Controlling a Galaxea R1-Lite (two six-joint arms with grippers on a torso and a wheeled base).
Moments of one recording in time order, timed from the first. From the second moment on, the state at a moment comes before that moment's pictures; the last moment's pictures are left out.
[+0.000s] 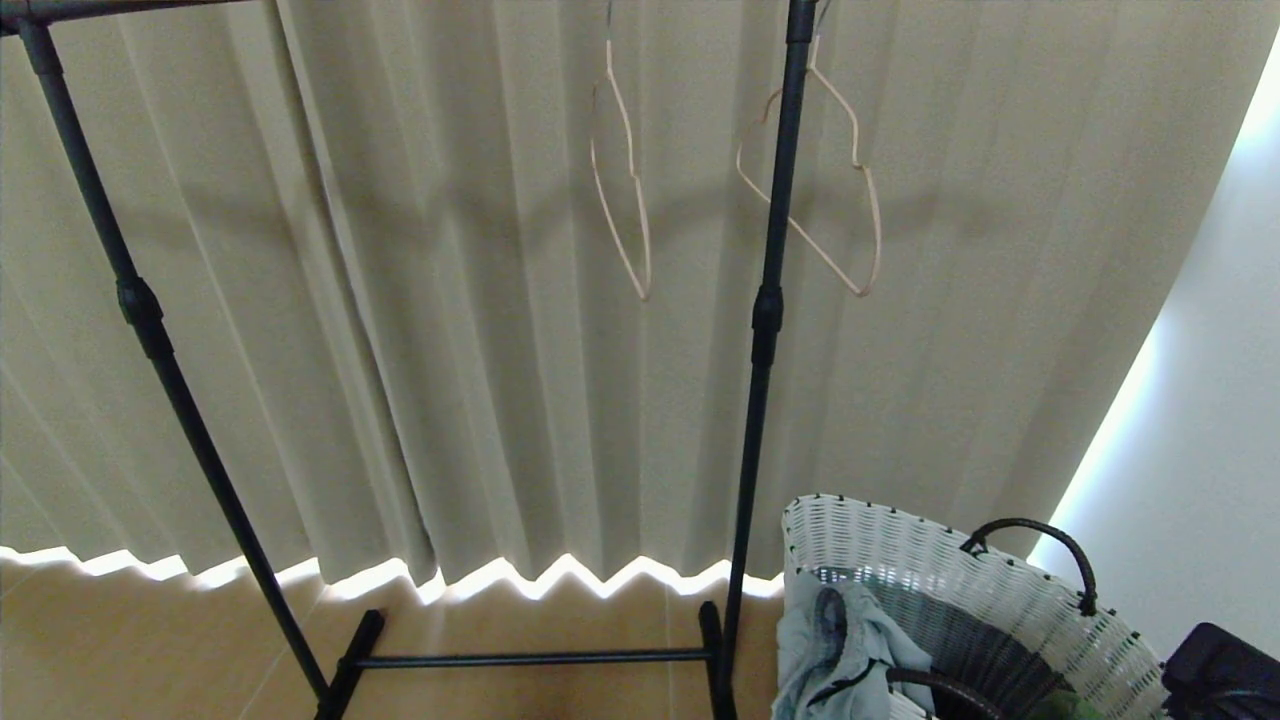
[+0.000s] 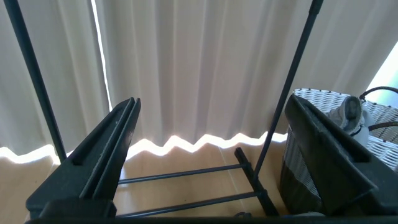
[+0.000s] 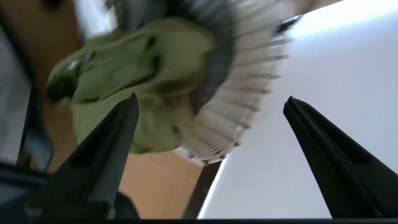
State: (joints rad) left arm 0.01 0.00 -0.01 -0.04 -0.20 -0.10; right arm 0.05 1.10 -0.20 0.01 -0.17 -0.57
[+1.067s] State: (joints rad) left arm 0.01 0.00 -0.01 -0.04 -0.20 -0.10; right arm 0.03 1.59 -0.24 -0.29 -0.27 -0.59
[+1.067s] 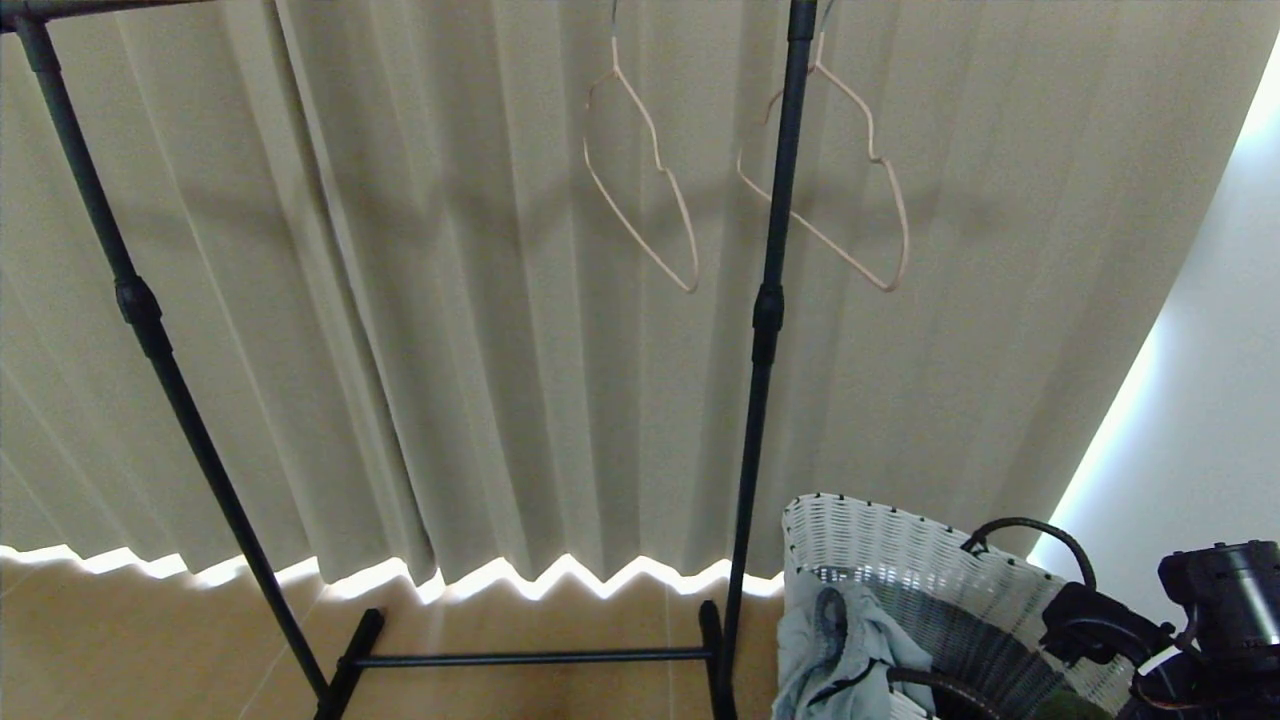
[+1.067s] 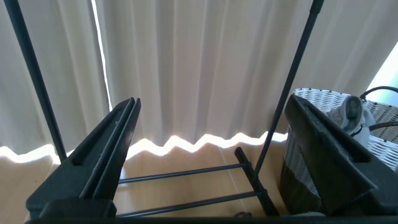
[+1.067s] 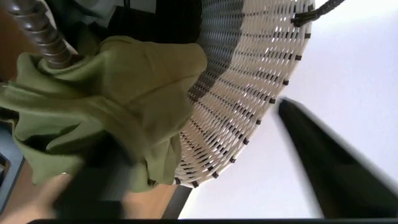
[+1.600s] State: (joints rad) left arm 0.01 0.00 -0.01 -0.04 -0.20 -0.10; right arm 0.03 1.51 -0.22 -0.28 -0.27 -0.58
